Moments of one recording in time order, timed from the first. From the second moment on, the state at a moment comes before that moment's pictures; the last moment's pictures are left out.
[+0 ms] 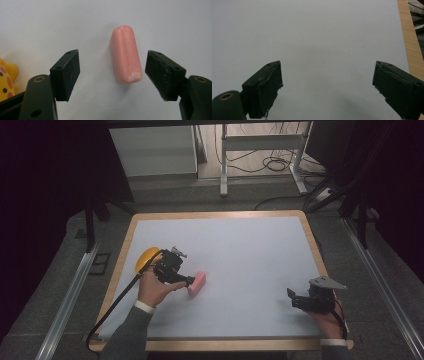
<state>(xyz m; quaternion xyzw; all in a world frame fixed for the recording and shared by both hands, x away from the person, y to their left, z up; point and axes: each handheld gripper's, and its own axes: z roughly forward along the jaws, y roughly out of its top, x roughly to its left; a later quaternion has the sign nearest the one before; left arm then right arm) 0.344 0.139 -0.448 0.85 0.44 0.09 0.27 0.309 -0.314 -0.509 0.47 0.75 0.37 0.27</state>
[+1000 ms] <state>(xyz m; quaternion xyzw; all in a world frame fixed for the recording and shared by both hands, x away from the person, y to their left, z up) 0.362 0.101 -0.482 0.87 0.44 0.07 0.23 0.310 -0.313 -0.512 0.47 0.75 0.36 0.27</state>
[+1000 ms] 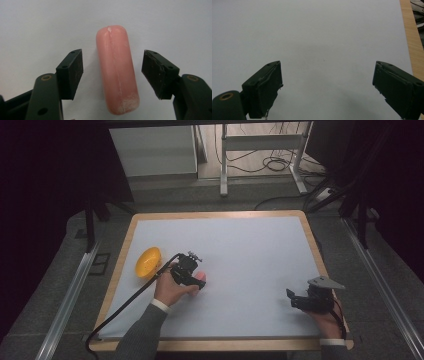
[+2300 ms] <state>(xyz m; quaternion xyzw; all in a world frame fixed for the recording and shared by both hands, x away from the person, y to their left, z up) 0.352 0.128 -0.457 0.86 0.43 0.09 0.24 0.309 -0.316 -0.508 0.48 0.75 0.36 0.28</state>
